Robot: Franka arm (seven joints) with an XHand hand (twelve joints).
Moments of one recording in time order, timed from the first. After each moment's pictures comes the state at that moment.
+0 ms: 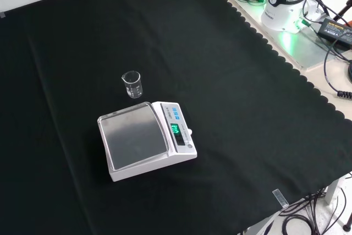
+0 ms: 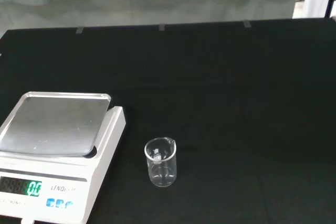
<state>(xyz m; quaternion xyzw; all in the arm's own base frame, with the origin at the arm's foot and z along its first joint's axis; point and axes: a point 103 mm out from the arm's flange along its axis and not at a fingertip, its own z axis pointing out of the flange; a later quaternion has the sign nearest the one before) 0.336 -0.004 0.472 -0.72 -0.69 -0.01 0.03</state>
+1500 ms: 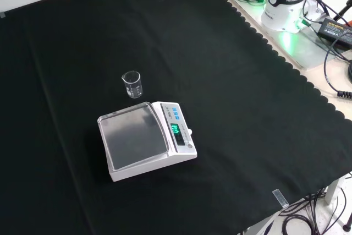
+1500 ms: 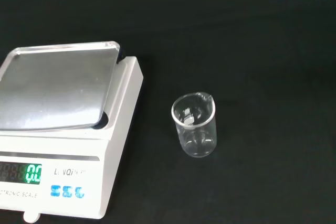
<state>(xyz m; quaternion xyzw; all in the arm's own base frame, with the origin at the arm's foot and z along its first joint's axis) 0.445 0.017 0.350 -0.72 -0.68 0.01 0.12</state>
